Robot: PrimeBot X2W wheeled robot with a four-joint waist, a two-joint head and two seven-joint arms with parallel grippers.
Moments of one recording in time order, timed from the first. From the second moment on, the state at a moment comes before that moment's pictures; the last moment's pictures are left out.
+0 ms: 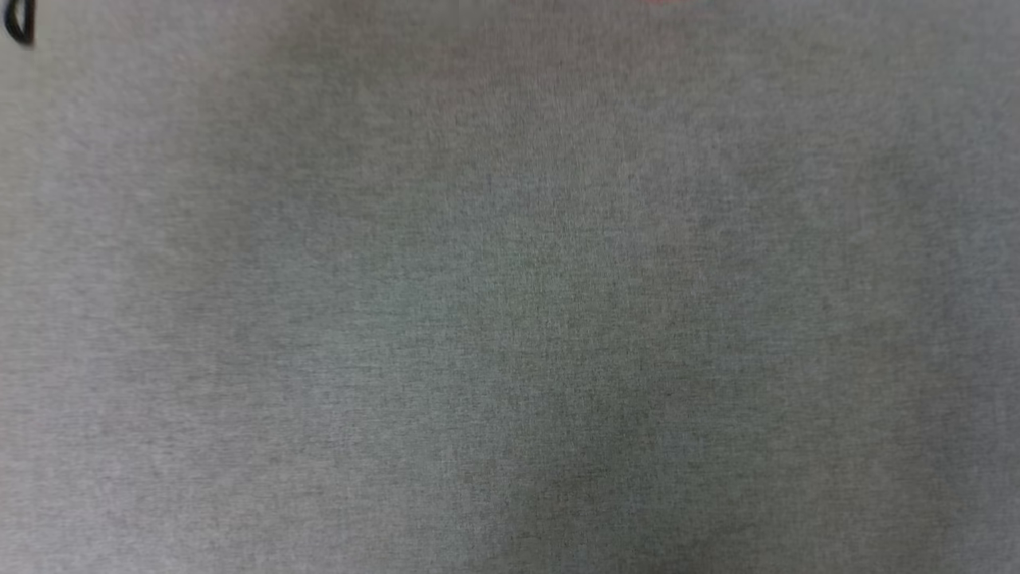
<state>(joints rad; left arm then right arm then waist) -1.66 0.39 -0.42 0.70 -0.63 0.06 -0.15 -1.55 -0.28 0.06 0.54 0.36 0.13 0.20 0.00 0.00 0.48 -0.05</state>
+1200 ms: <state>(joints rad) -1.09 0.30 -0.41 1.01 -0.73 -0.09 -0.26 -1.12 -0.24 0.43 0.93 0.58 0.13 -0.01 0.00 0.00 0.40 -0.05</state>
